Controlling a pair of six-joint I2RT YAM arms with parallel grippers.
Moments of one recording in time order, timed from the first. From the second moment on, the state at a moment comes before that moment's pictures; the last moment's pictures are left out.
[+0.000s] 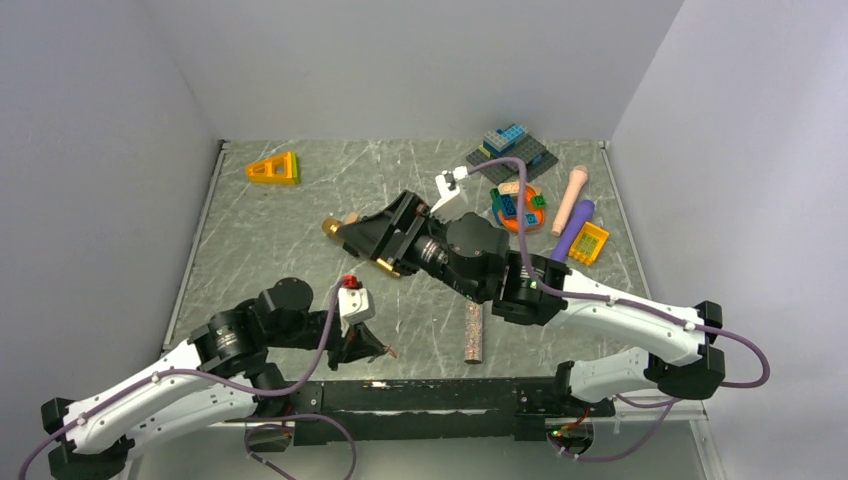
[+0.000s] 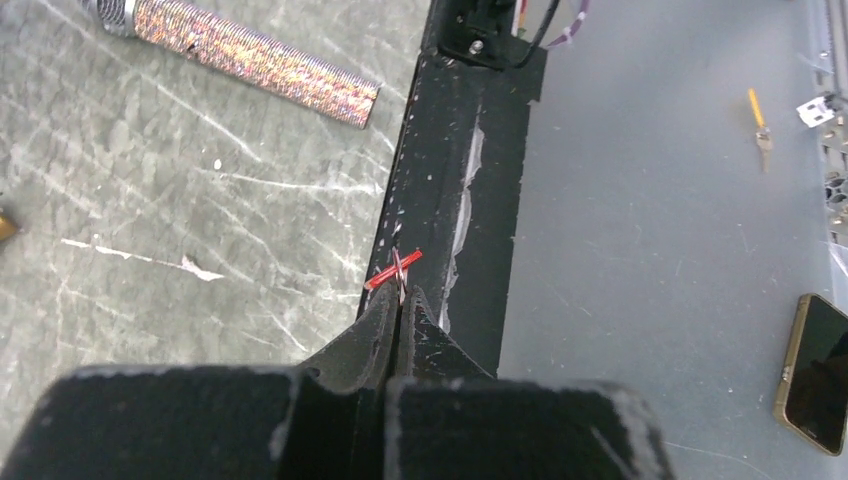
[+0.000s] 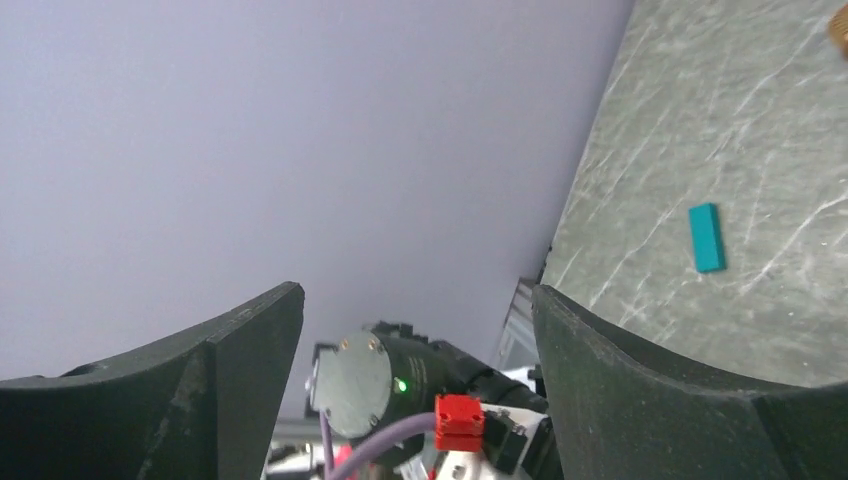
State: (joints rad) left arm -1.02 0.58 0.70 -0.55 0.44 -0.09; right arm 1.26 1.26 1.37 -0.18 0.33 1.14
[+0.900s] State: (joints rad) left arm -0.97 0.62 0.71 -0.59 0.37 -0.10; right arm 1.03 0.96 0.94 -0.12 0.28 1.14
